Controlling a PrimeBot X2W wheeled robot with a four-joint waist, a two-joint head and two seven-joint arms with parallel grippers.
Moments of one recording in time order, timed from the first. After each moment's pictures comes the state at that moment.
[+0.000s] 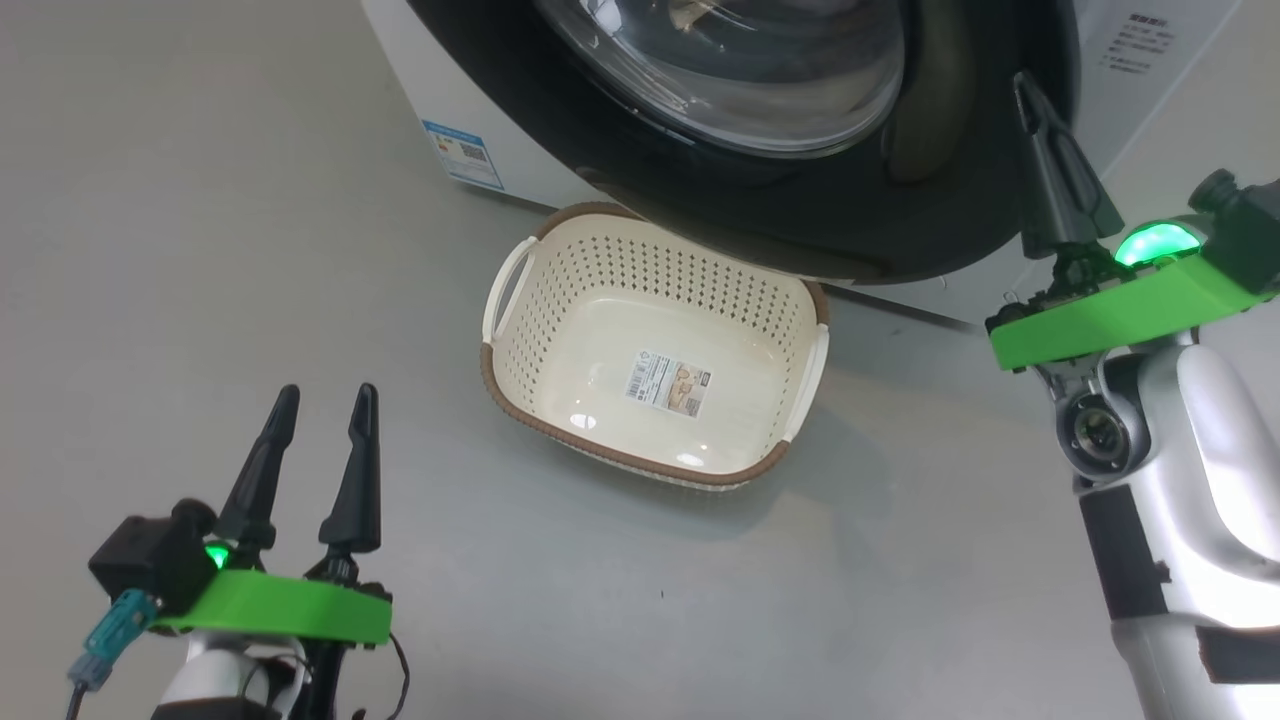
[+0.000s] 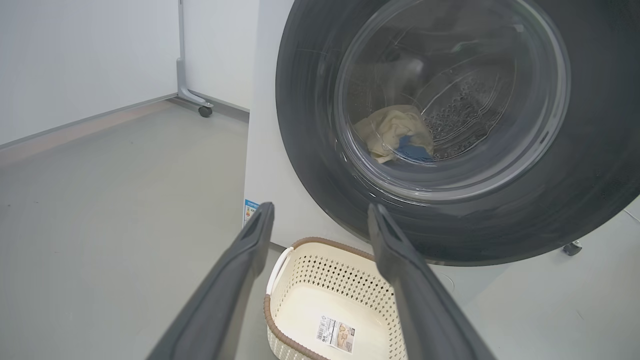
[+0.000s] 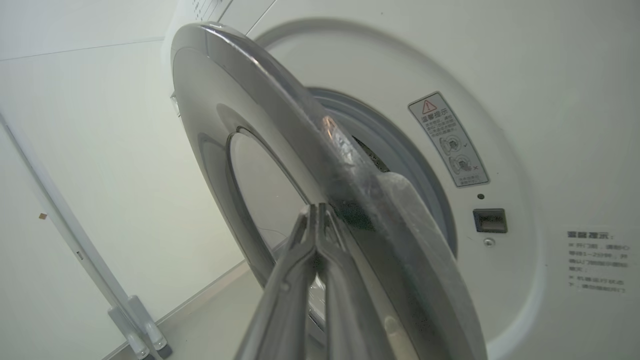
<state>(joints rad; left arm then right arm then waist) -0.17 0.17 -0.17 0.13 -0.45 -0.13 -0.25 -0.52 -0.08 0.10 0.26 0.44 0.13 -0.26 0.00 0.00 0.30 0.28</state>
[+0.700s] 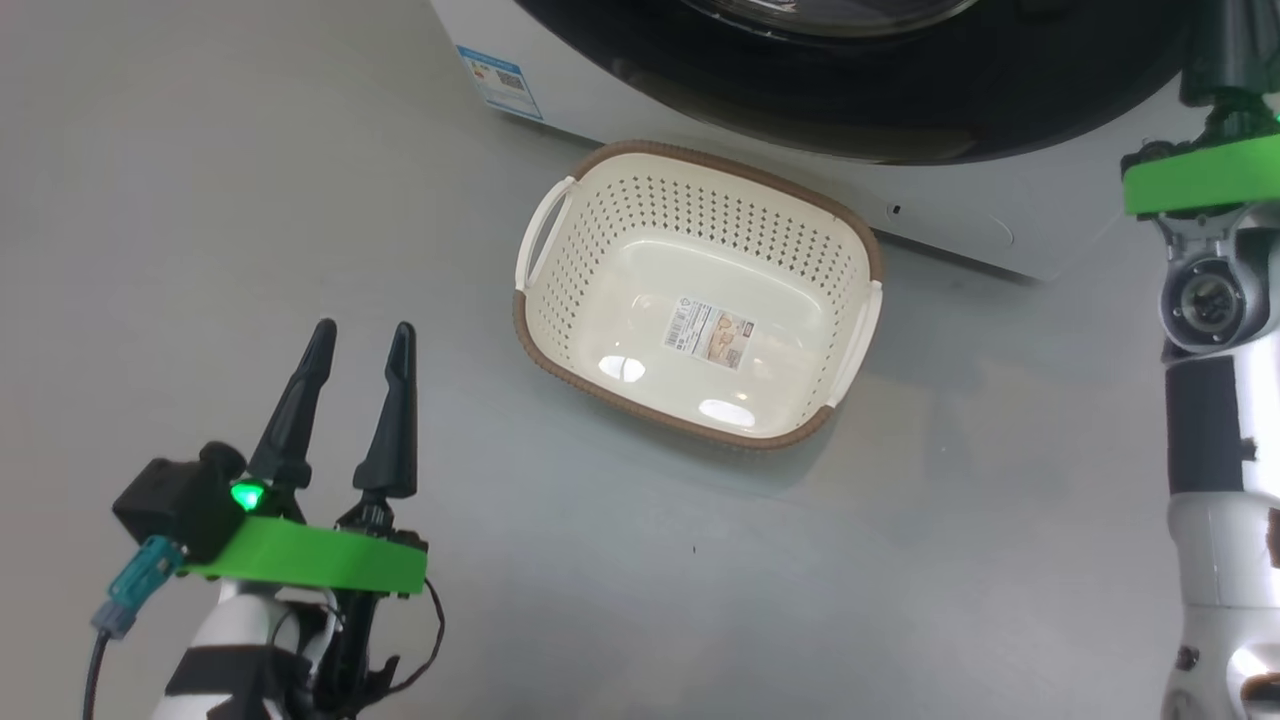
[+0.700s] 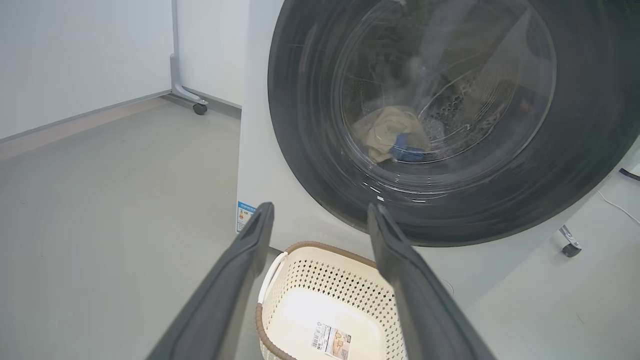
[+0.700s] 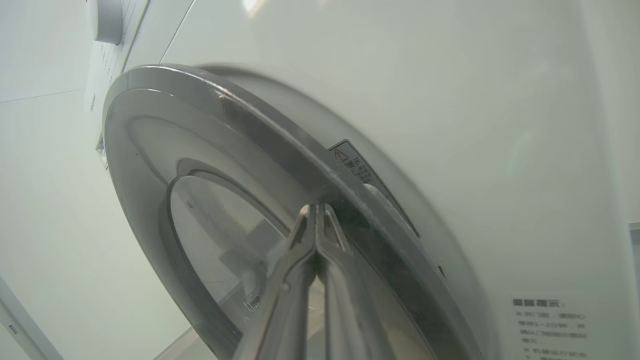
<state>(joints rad) -0.27 0.15 -0.22 0.12 -0.47 -0.13 -0.25 -0.72 -0.07 -0.11 0.35 0.39 0.13 -0.26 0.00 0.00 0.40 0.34</state>
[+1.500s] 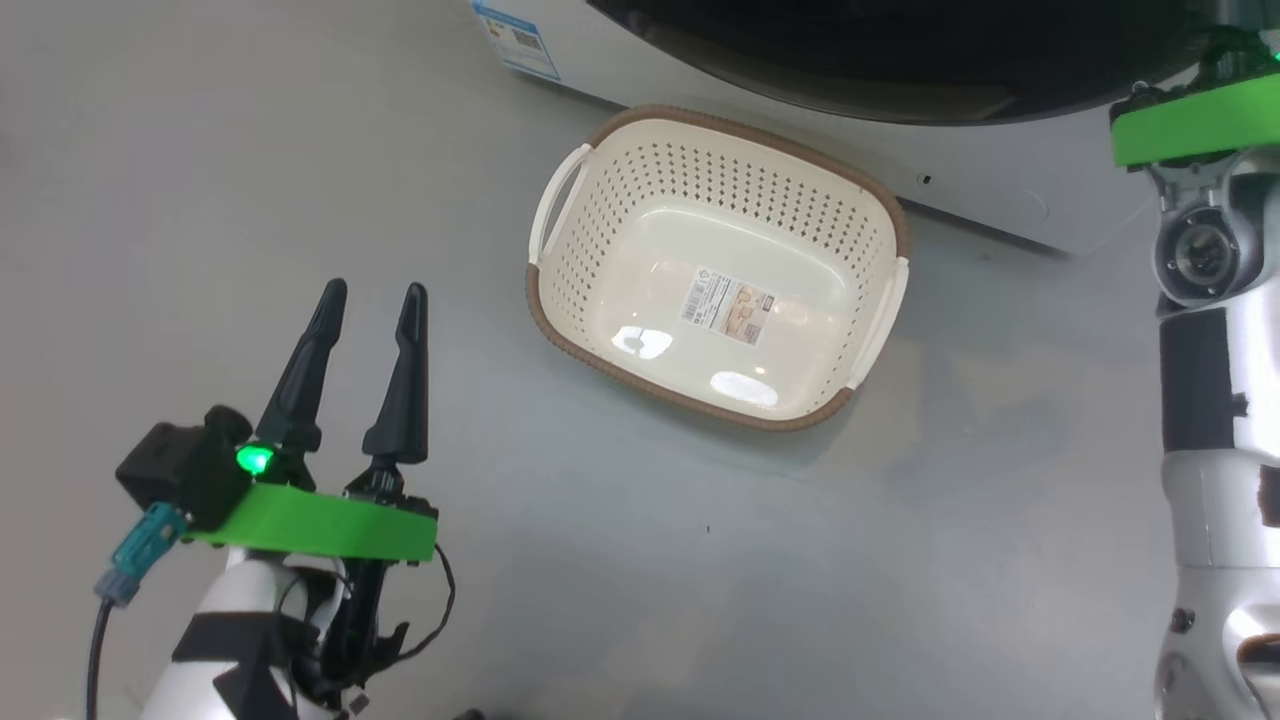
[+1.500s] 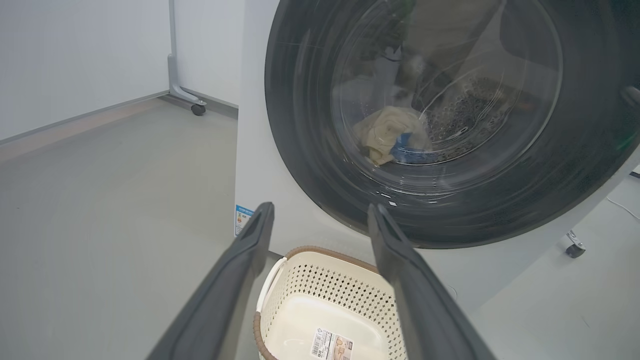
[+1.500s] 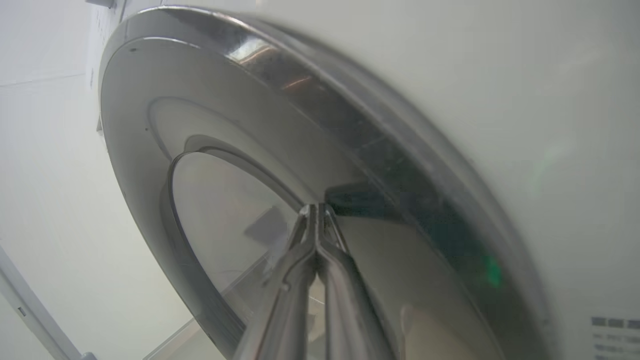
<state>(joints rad) -0.33 0.14 -0.24 0.12 -0.48 -0.13 -0.25 -0.81 -0.06 -0.10 0.39 0.34 0.14 -0.26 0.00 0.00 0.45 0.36</state>
